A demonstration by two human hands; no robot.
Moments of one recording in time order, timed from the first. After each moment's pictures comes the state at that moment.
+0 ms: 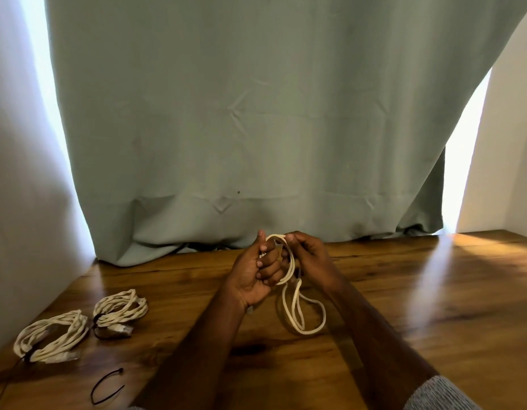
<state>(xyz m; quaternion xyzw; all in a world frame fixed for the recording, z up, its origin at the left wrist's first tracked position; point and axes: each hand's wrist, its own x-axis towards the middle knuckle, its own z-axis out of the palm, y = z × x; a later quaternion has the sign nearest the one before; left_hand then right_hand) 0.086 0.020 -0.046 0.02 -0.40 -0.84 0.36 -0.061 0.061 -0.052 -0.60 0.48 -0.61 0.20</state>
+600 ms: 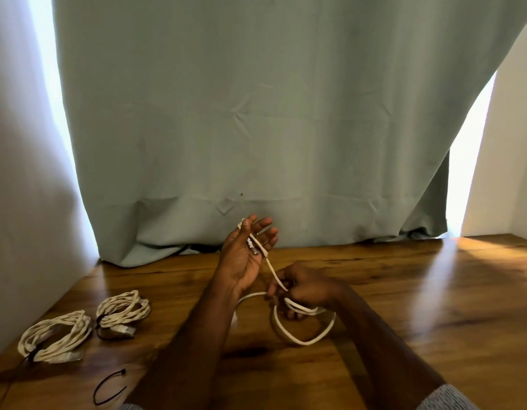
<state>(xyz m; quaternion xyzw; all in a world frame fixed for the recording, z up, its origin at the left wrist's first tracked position) 0.092 0.004 -0.024 0.04 -0.38 -0.75 0.54 -0.052 0.077 -0.049 -0.67 0.61 -0.25 0.34</state>
